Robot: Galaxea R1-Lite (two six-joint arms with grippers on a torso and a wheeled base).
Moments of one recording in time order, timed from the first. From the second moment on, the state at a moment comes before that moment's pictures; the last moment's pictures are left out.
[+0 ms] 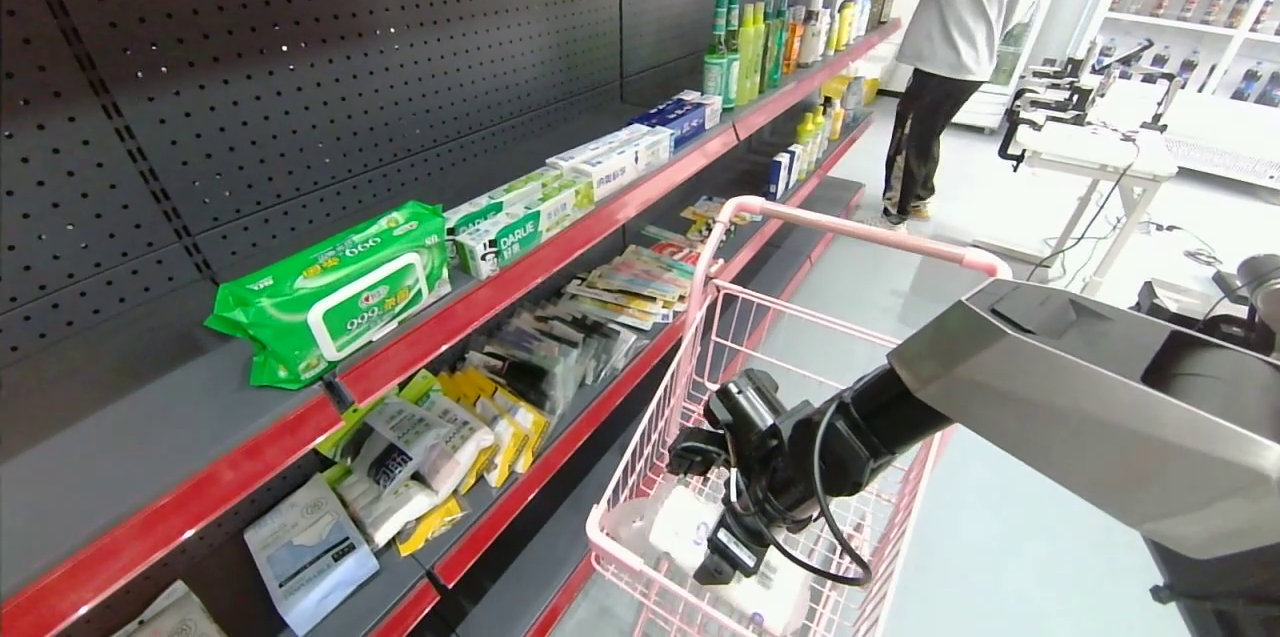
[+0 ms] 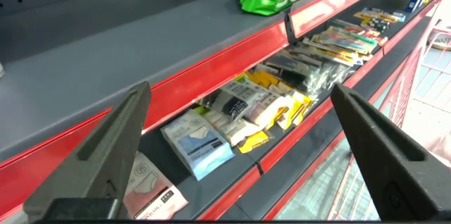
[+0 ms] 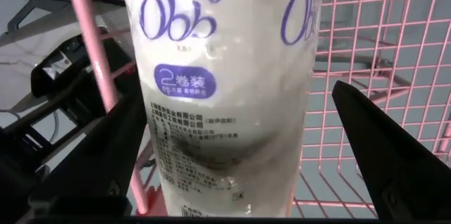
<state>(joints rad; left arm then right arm) 0.18 0.00 0.00 0.00 0.01 0.01 0.60 2.40 -1.22 0.05 0.08 -0.34</state>
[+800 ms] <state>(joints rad) 0.18 0.00 0.00 0.00 0.01 0.01 0.58 2.45 -1.29 0.05 0.09 -0.42</state>
